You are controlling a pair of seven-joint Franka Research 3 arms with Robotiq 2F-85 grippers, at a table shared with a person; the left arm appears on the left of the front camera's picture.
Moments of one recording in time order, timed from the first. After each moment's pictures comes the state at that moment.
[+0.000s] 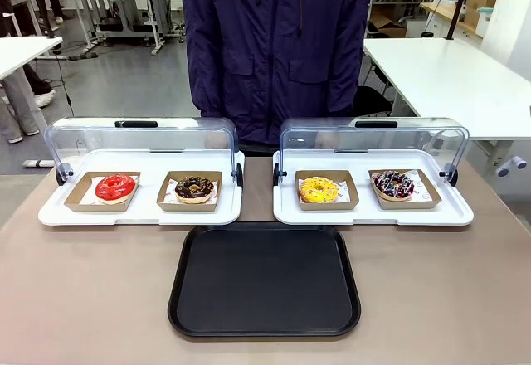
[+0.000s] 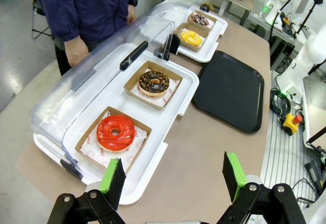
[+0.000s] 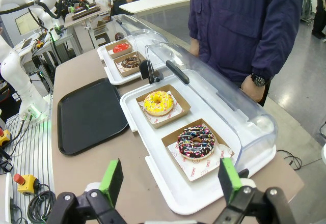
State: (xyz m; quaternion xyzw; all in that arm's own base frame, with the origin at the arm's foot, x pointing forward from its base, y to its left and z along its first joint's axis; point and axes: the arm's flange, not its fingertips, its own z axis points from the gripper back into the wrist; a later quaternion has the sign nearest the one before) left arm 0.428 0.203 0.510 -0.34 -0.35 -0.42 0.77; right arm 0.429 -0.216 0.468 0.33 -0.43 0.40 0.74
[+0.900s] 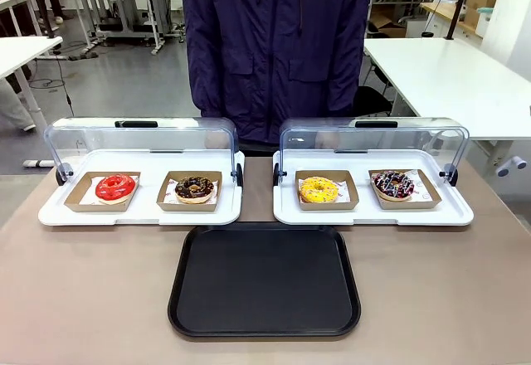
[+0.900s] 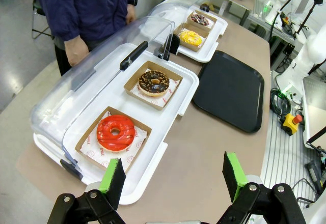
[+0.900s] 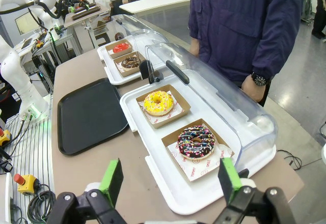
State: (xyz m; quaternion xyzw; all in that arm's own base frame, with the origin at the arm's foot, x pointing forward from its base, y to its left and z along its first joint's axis) left arm 0.428 0.203 0.510 -0.34 -0.35 -0.42 0.77; right arm 0.429 -0.216 0.468 0.33 -0.43 0.40 0.74
